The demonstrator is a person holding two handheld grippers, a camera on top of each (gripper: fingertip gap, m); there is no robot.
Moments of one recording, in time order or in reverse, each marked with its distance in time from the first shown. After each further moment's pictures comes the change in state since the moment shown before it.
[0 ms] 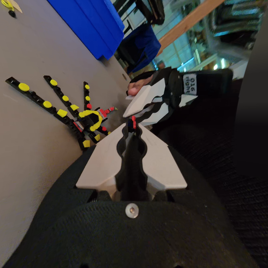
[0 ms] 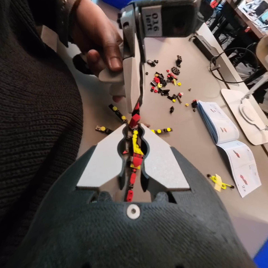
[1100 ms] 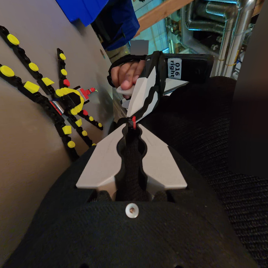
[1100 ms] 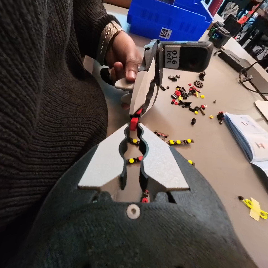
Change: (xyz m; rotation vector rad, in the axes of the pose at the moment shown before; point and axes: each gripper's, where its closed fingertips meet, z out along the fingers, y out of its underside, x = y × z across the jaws) left arm 0.015 0.019 -0.002 -0.122 0.181 -0.175; right arm -0.024 -0.015 -0.009 0.128 -0.197 0.072
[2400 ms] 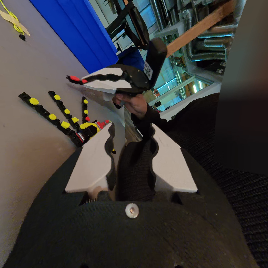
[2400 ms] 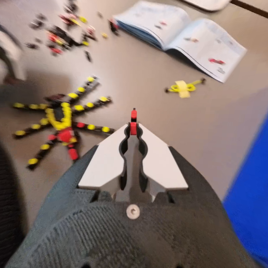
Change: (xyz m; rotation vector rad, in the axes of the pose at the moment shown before) left arm -0.002 -0.042 -0.016 0.225 -0.079 0.137; right arm 0.116 0.114 -0.061 -0.275 0.530 0.593
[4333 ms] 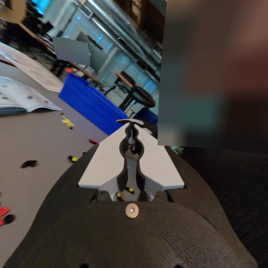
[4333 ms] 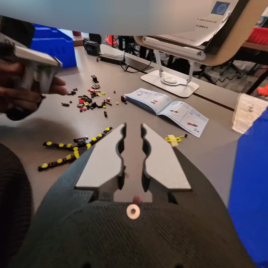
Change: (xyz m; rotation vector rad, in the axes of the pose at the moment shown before) left arm 0.025 -0.070 -0.048 0.433 -0.071 0.318; right arm -0.025 -0.073 -0.042 0.437 0.026 -0.087
